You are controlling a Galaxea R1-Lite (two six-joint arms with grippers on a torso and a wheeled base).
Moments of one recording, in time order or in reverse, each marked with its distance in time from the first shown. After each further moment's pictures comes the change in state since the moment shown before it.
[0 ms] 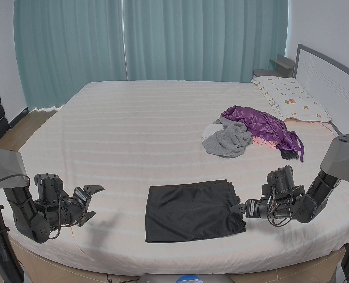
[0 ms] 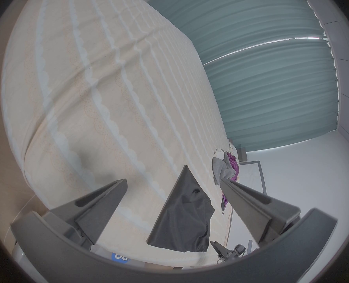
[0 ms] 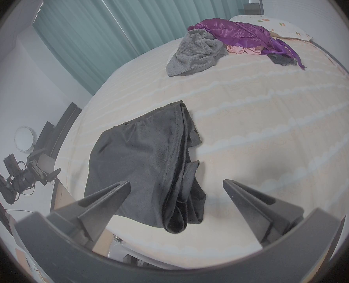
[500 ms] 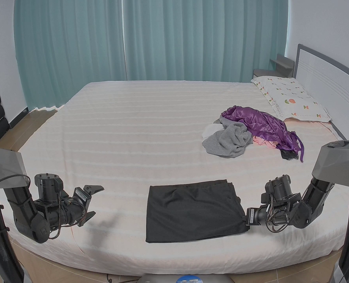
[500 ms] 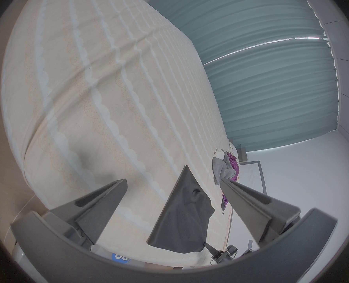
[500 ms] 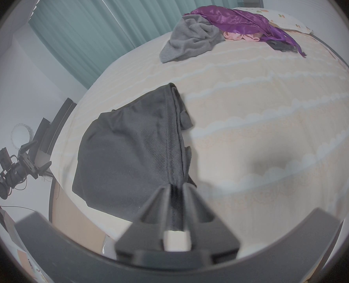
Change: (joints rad) left arm 0.000 0.001 -0.001 0.000 0.000 0.000; right arm -0.017 0.089 0.031 -0.062 0.007 -0.016
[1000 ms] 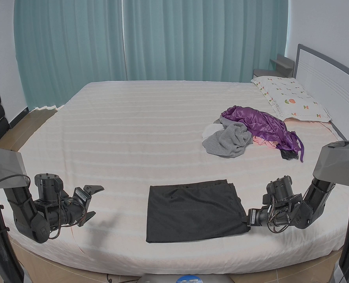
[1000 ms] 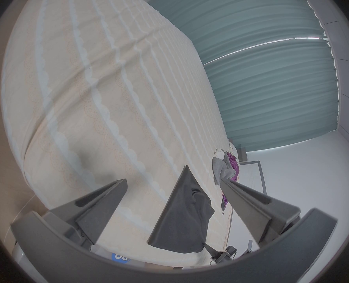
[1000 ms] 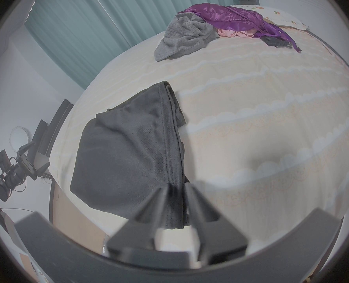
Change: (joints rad) left arm 0.000 0.000 0.000 0.000 0.000 -0.001; right arm -0.010 -0.001 0.018 -0.001 0.001 0.009
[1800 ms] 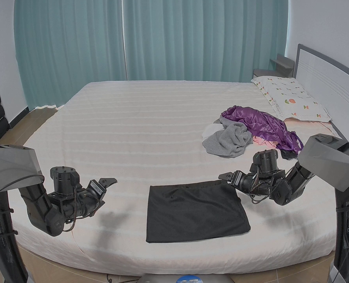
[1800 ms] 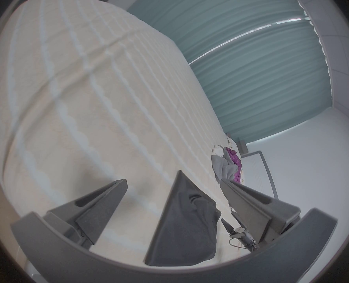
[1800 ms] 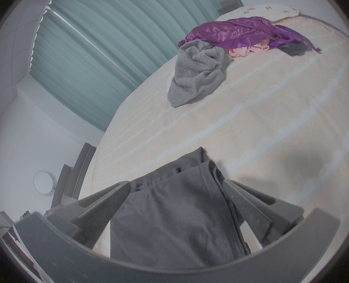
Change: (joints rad) left arm -0.093 0.061 -0.153 0.039 0.097 0.097; right arm -0.017 0.154 -0.452 0.003 0.056 0.260
